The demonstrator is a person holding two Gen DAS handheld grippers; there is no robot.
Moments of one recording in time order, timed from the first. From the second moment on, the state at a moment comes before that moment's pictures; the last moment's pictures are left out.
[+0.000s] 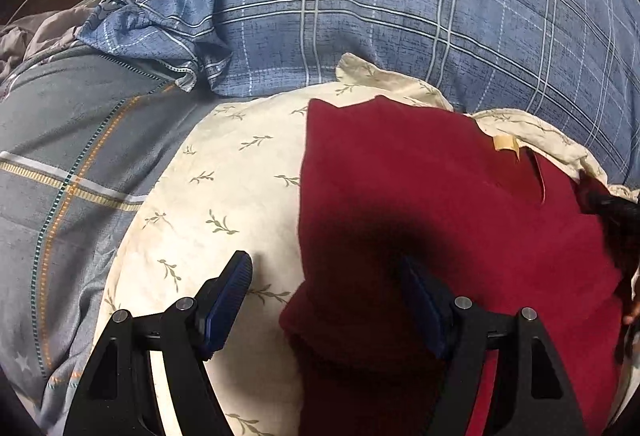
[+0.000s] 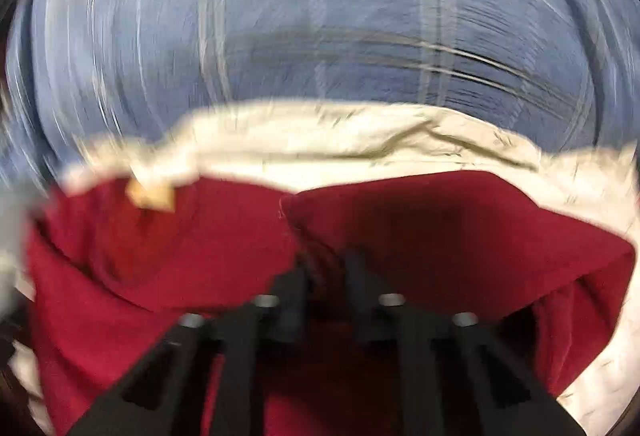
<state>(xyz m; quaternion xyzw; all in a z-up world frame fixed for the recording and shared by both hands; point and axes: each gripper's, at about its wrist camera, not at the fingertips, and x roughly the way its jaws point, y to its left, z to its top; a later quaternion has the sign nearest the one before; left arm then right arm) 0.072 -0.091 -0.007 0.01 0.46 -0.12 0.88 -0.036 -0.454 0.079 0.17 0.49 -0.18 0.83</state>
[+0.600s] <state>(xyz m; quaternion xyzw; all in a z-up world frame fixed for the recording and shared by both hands) 0.063 -0.056 0.016 -0.05 0.43 -0.10 0.90 -0.122 -0.370 0.358 0.13 0.33 0.11 0.93</state>
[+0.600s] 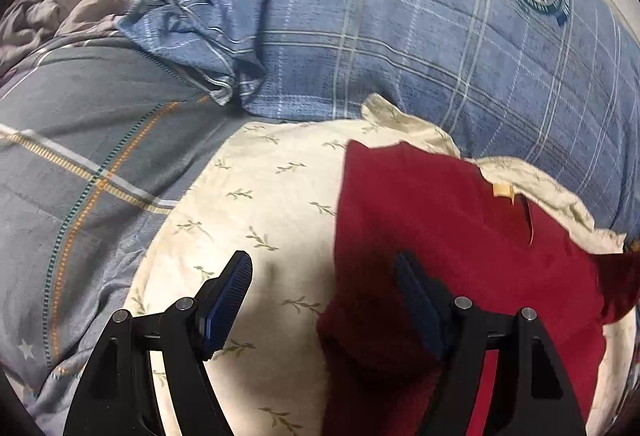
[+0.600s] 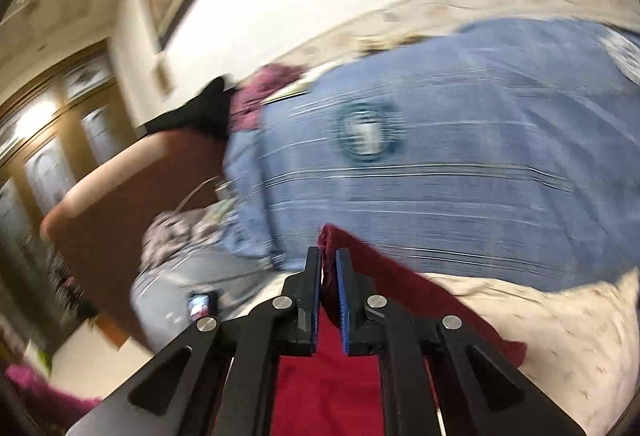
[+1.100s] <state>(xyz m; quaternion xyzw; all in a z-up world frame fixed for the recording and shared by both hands) 0.064 -0.013 0.029 -0.12 0.41 -0.11 0.90 0.023 -0.266 0.210 0.13 0.49 0.16 0.85</state>
